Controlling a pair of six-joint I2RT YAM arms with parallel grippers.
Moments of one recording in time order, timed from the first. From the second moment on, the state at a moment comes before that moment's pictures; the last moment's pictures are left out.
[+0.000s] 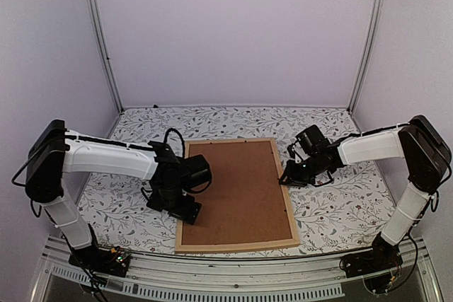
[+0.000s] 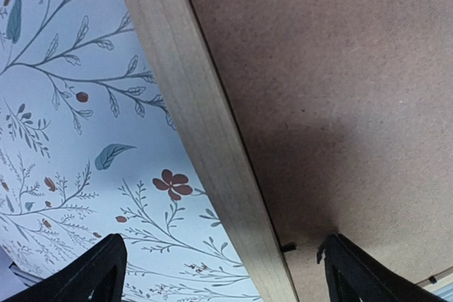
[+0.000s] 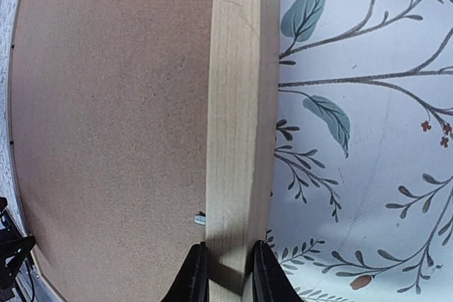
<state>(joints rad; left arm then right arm) -1.02 1.73 1.09 -0.98 -0.14 -0.74 0.59 1.72 0.90 -0.23 -0.25 0.58</state>
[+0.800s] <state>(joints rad) -0.55 1.51 1.08 -0.67 0.02 -0.48 0.57 1.78 1.01 -0.38 -0.26 0.46</state>
